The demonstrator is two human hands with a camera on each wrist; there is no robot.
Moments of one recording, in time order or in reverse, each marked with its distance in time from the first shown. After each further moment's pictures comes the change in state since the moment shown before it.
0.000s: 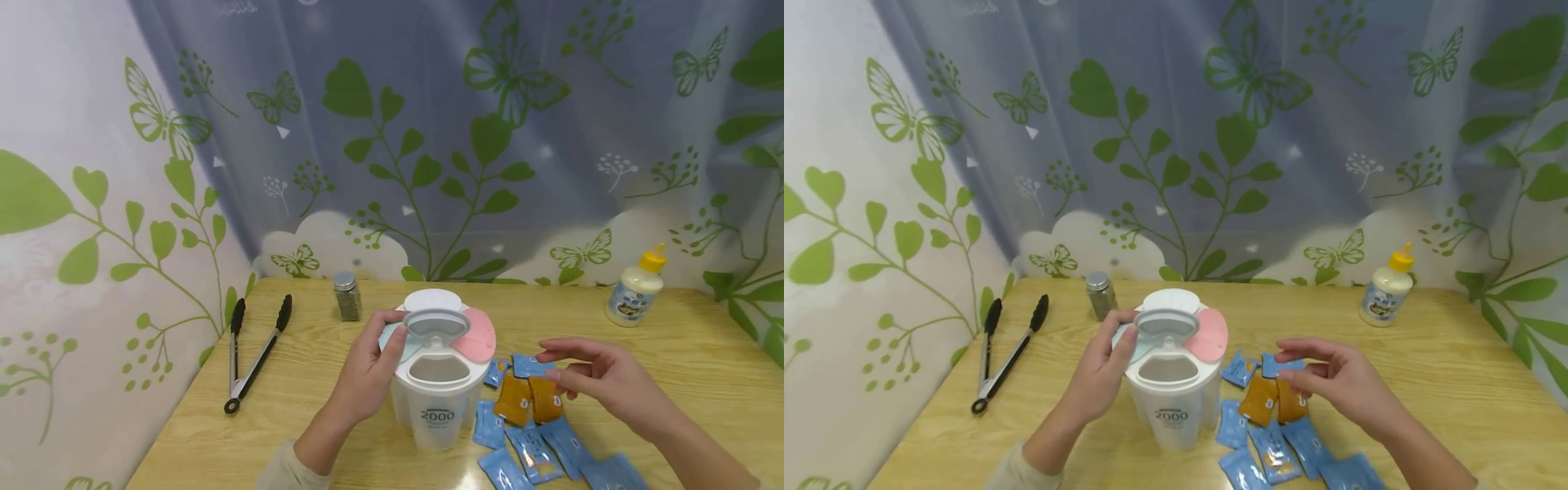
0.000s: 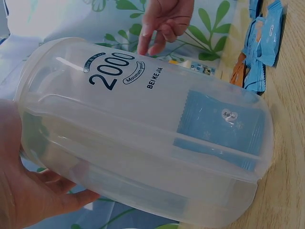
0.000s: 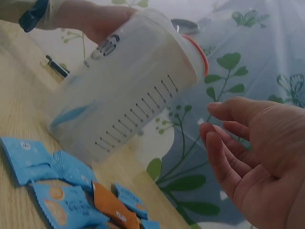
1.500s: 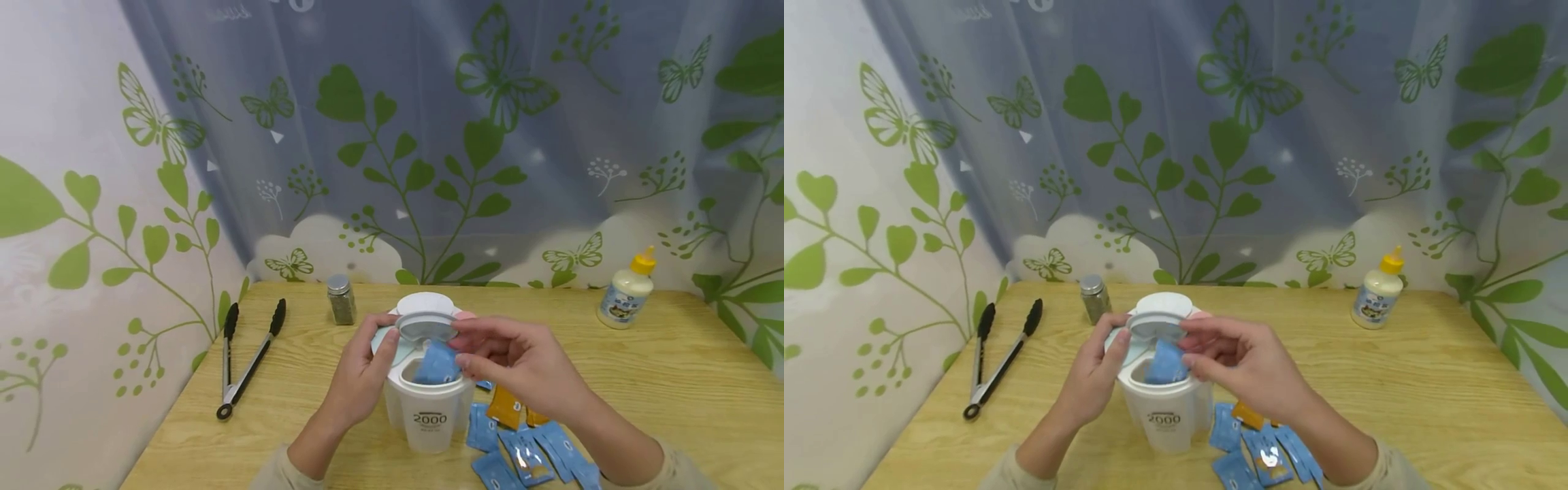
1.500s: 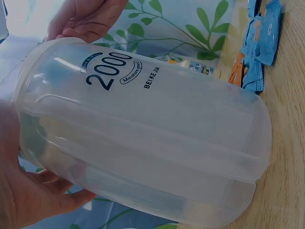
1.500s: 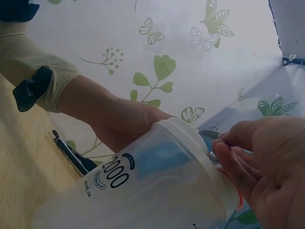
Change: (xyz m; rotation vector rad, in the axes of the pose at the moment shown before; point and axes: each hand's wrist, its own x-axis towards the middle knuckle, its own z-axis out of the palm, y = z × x) left_hand 0.000 -0.001 0.001 0.019 0.019 0.046; right_hand 0.044 -0.079 0.085 0.023 -0.025 -0.382
